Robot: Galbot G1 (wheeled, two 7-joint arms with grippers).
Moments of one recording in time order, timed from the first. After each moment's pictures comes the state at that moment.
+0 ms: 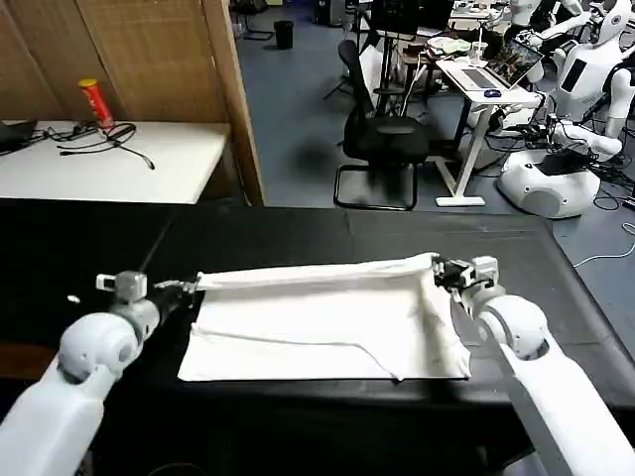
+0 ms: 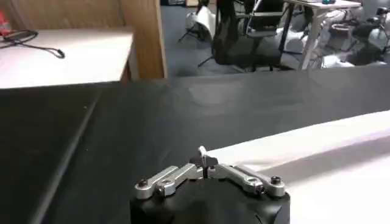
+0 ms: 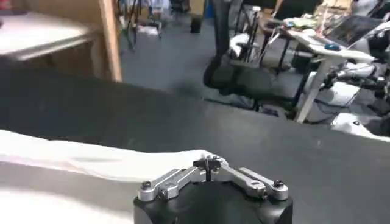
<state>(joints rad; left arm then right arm) 1.13 -0.86 -0.48 -1.94 -0.72 0.74 -0.10 -1.03 0.94 0.38 1.89 0.54 -0.72 0.08</state>
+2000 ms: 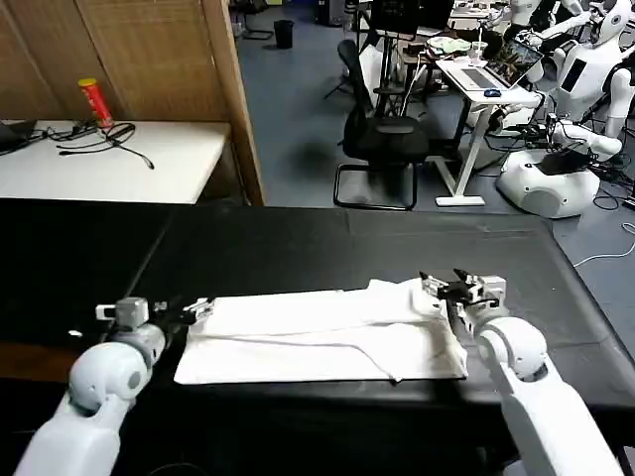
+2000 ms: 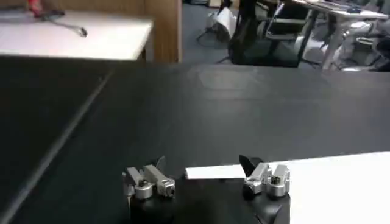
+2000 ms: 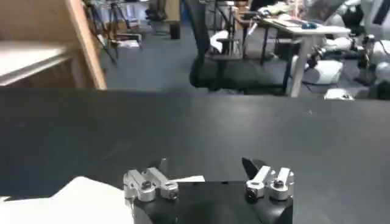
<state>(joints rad) 1.15 -1.07 -0.55 -1.87 -0.73 0.74 -0.16 -0.96 1.13 0.41 1.67 0.56 -0.57 0.14</state>
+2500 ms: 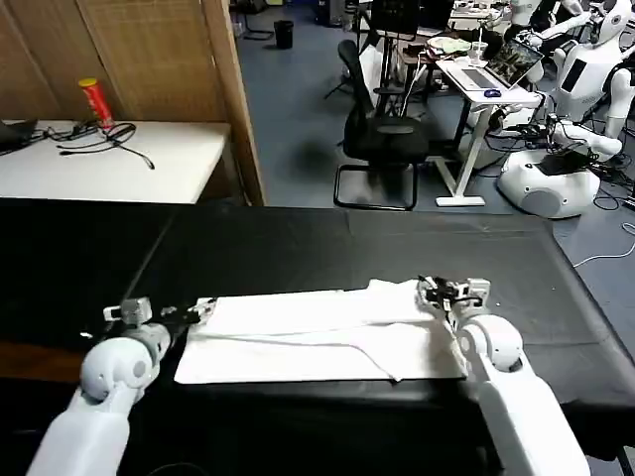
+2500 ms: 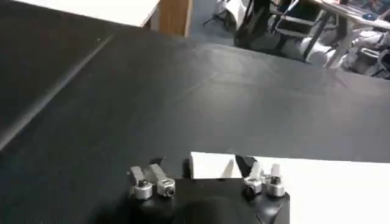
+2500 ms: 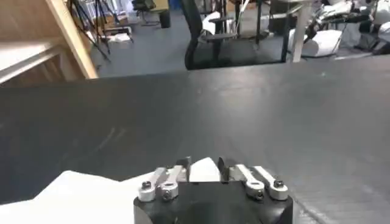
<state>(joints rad) 1.13 -1.10 -0.55 -1.79 -0.77 0.73 -0.15 -0.94 1.21 0.41 1.60 0.54 -0.56 0.14</state>
